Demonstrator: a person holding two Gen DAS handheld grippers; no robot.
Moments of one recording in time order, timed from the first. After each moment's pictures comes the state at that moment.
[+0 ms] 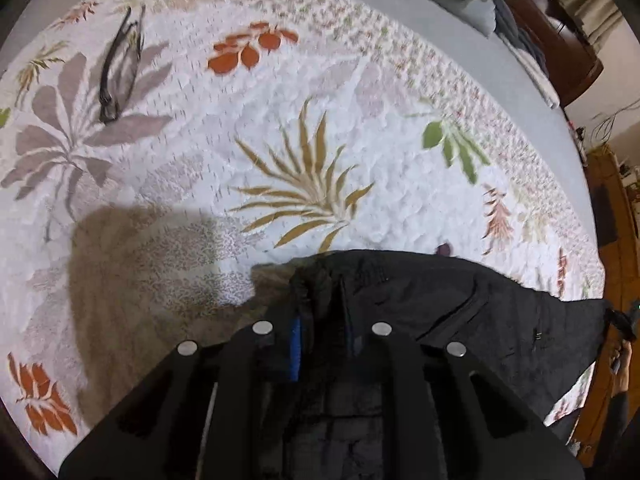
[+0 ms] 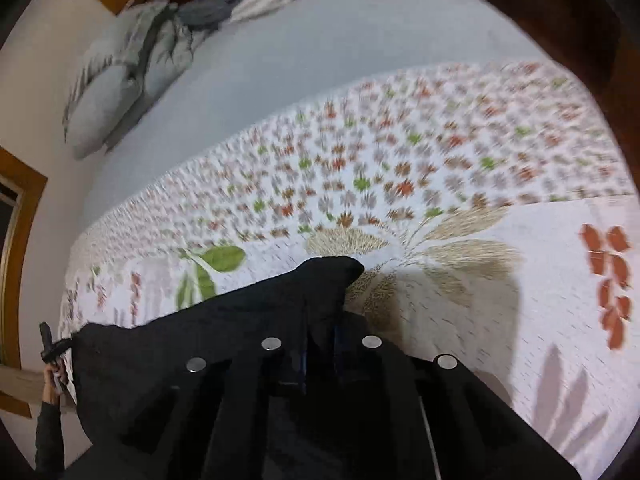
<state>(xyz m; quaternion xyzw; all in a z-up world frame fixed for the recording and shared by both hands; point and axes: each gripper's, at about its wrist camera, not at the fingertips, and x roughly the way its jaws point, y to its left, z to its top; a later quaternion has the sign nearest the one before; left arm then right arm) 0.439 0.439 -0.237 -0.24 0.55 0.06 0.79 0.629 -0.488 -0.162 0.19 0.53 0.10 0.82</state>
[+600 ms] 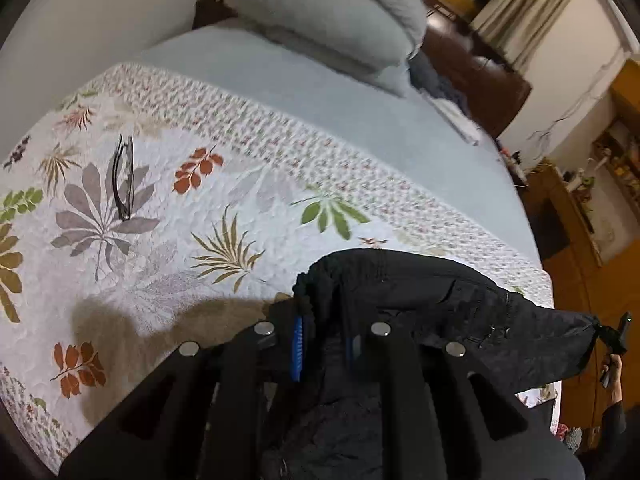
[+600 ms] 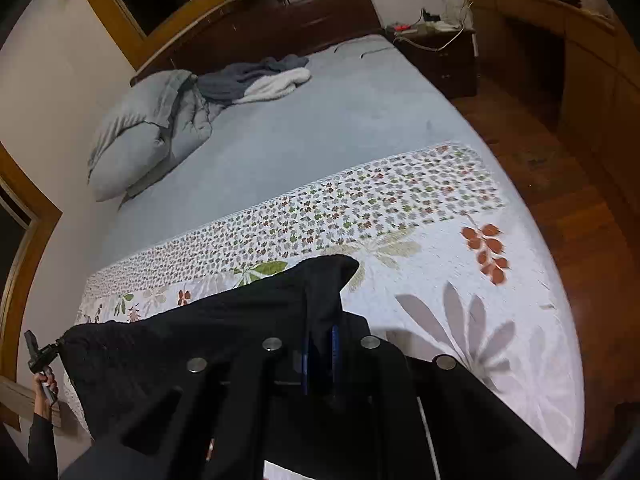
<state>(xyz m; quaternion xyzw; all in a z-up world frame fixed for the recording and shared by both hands) 0.380 0.396 -0.086 -0.23 0.43 0.00 0.87 0.472 -0.526 -0.025 0.19 0.43 0.05 0.88</state>
